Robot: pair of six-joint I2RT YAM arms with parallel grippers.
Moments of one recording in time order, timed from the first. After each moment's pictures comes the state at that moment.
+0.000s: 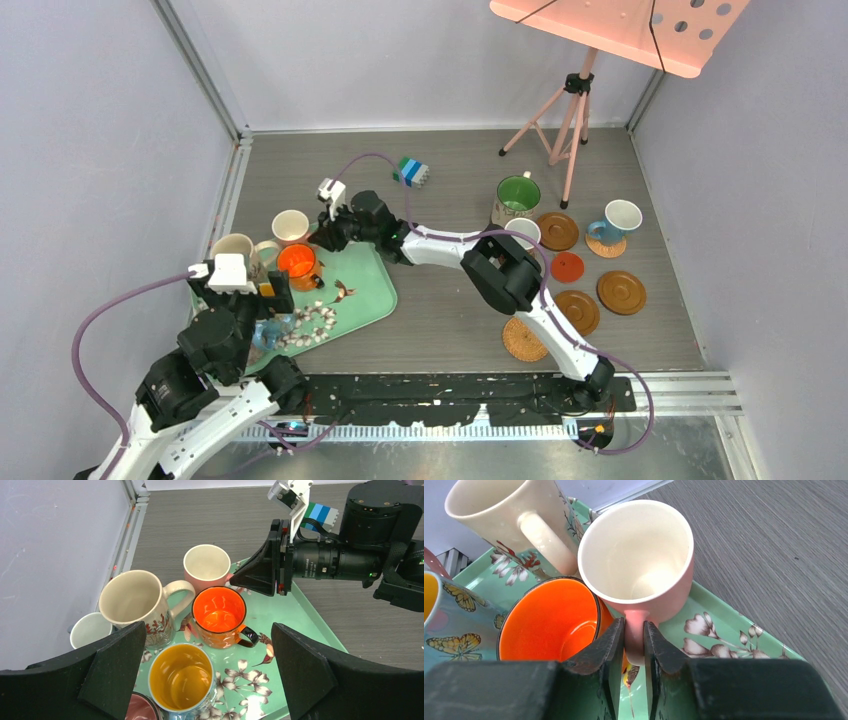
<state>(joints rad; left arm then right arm) -0.82 0.19 0.80 -0.83 -0.84 -0.11 0.94 2.44 1.84 0.40 -0.35 0.17</state>
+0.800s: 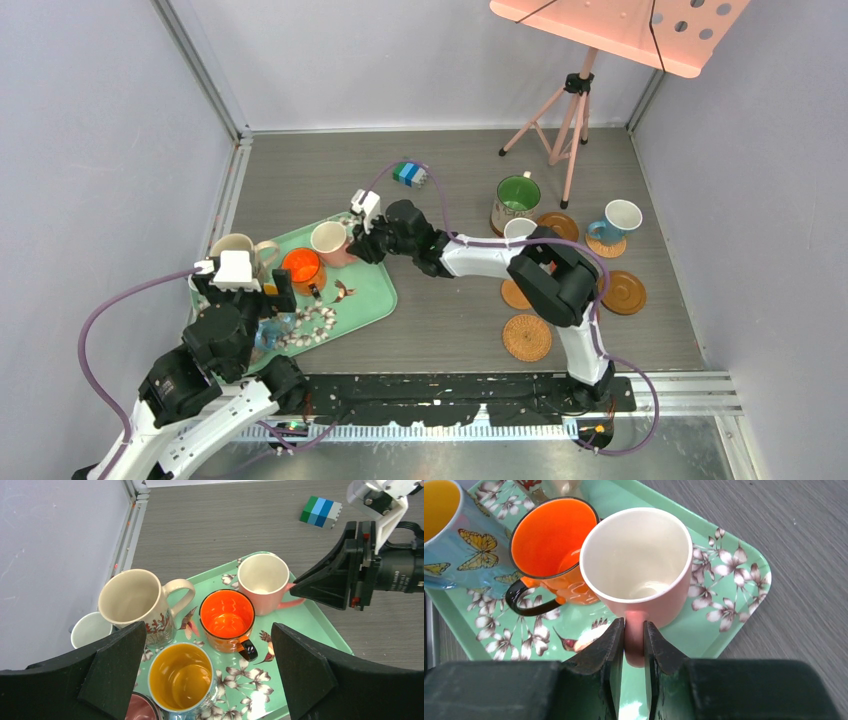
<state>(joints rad) -0.82 0.22 0.80 -0.83 -0.84 -0.11 0.93 2.04 1.31 0.42 -0.27 0.05</state>
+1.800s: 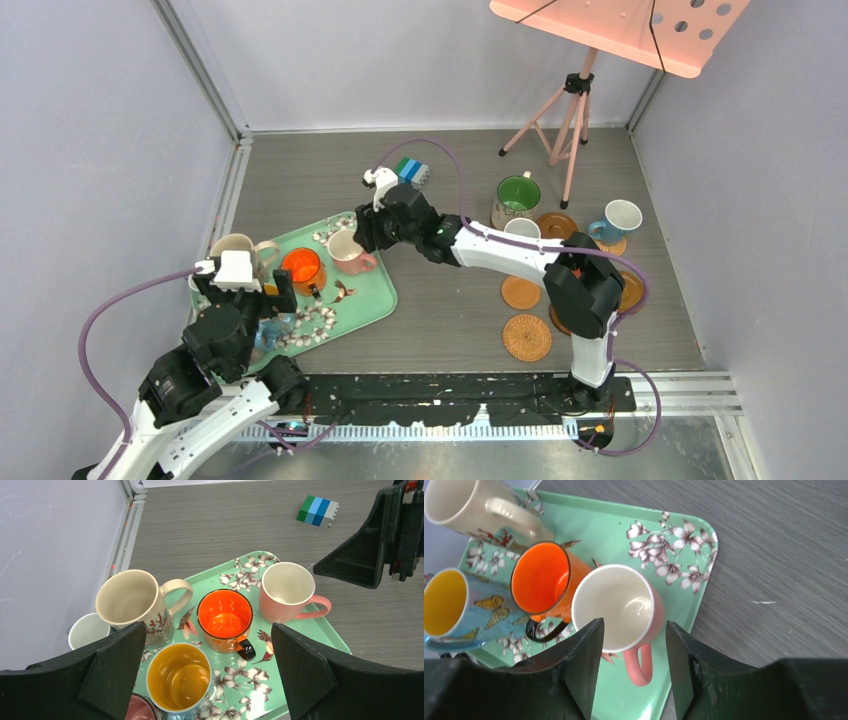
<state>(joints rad) -0.82 0.22 0.80 -0.83 -0.83 -0.11 0.94 1.89 1.43 0.03 -0.01 0.33</state>
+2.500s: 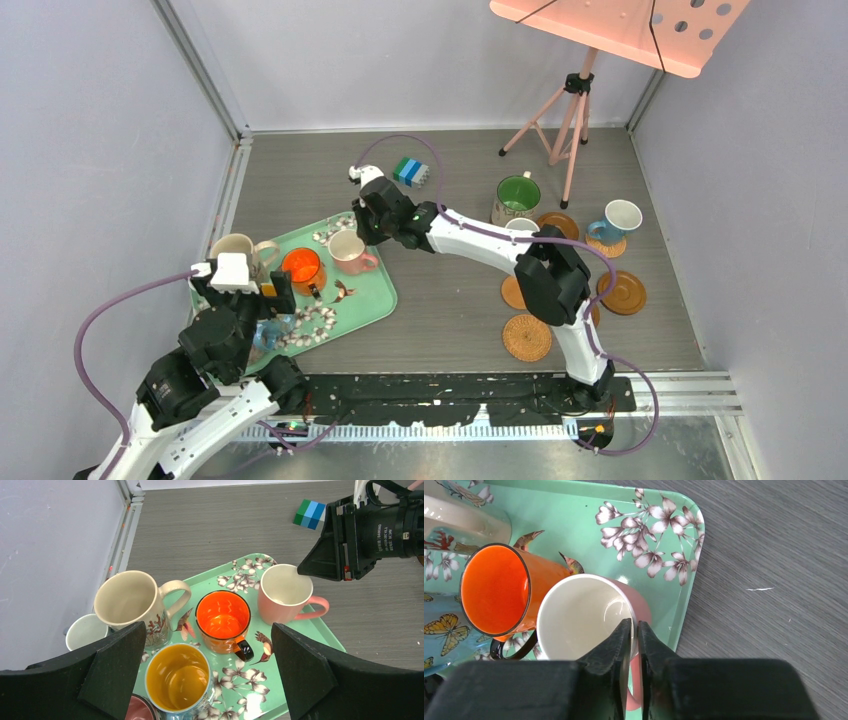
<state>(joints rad) -0.82 0.20 0.80 -0.83 -0.82 -0.11 0.94 2.08 1.69 -0.23 0.07 0.37</state>
